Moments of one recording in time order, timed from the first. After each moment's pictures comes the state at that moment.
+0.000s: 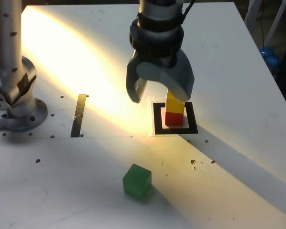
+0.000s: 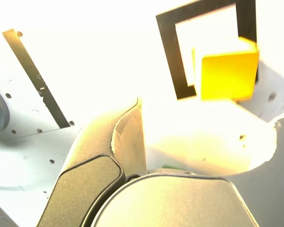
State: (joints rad) arm -0.28 1.89 -1.54 1.33 0.10 -0.01
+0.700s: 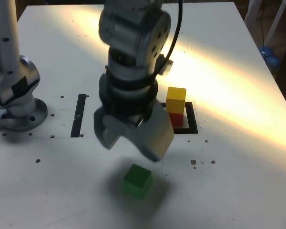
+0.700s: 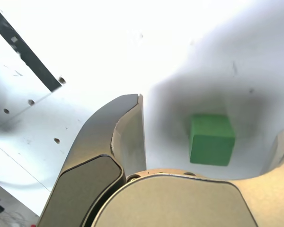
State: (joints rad) arm -0.58 1.91 -1.40 1.22 0.03 -0.09
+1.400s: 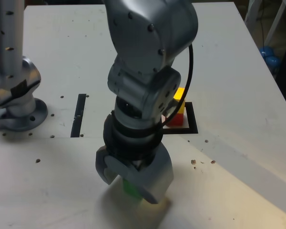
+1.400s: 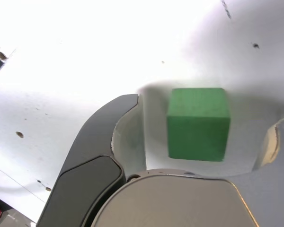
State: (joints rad) arm -0.67 2.05 -1.44 1.14 -0.02 -0.11
